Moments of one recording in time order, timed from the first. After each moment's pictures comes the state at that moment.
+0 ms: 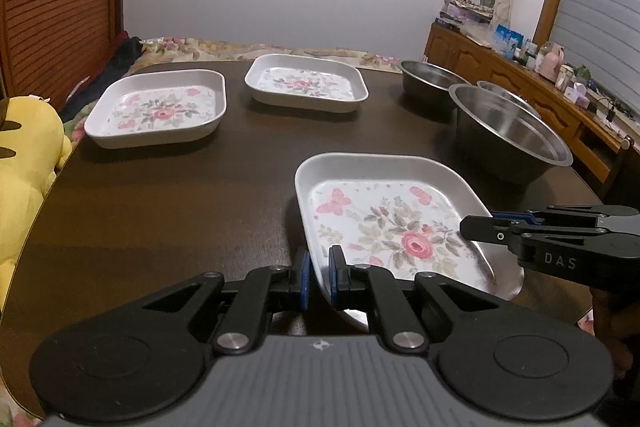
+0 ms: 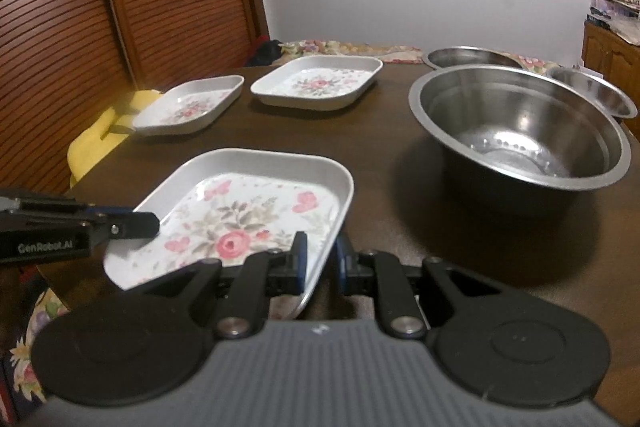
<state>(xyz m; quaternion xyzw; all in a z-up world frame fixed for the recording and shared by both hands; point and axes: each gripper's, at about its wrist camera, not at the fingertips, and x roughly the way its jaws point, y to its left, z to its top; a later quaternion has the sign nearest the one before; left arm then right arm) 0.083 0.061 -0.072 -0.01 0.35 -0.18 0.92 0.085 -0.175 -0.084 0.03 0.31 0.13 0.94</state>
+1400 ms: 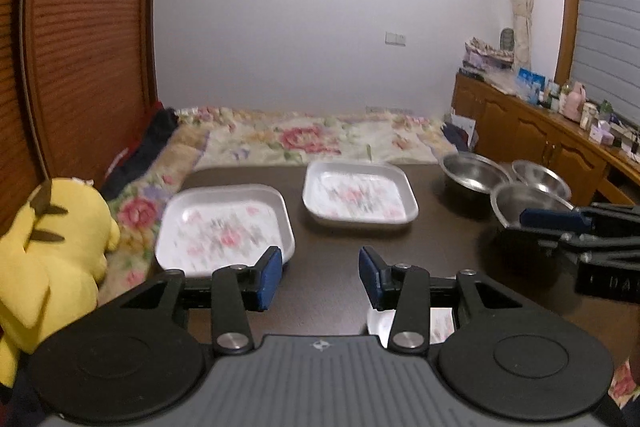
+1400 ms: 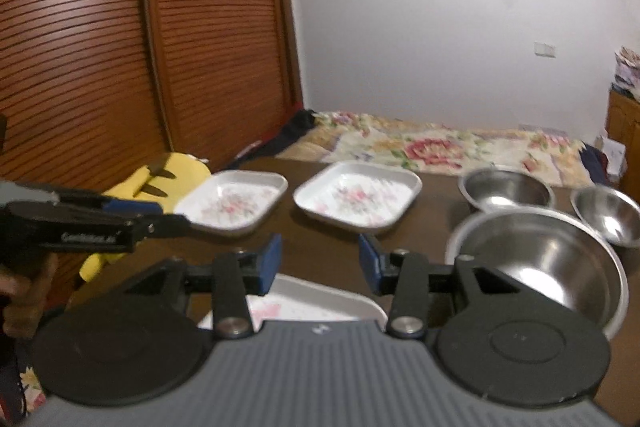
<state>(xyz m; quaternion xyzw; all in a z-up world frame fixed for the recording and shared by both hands) 0.116 0.094 0.012 0.01 0.26 -0.14 0.96 0.098 -0.156 -0.010 0.01 0.21 0.18 0.96</state>
